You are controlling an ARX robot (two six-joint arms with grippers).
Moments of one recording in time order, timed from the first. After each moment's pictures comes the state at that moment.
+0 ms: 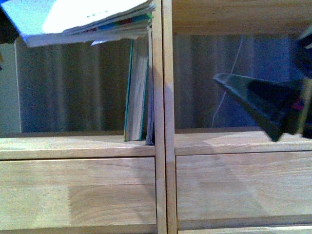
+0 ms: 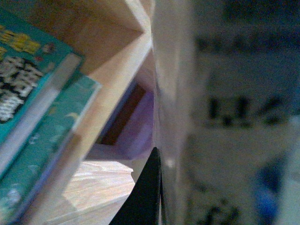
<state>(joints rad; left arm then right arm) -0.08 1.33 0.92 1.06 0.68 -0.98 0.37 1.12 0.65 0.90 -0.28 0.97</state>
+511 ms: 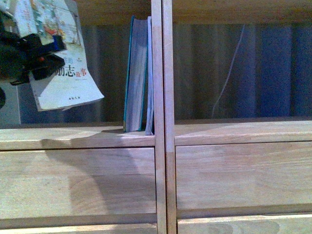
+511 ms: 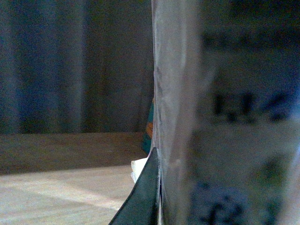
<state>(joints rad) -0.07 1.57 1.19 0.63 0.27 -0.17 0.07 0.62 0.49 0.44 -0.22 0.02</state>
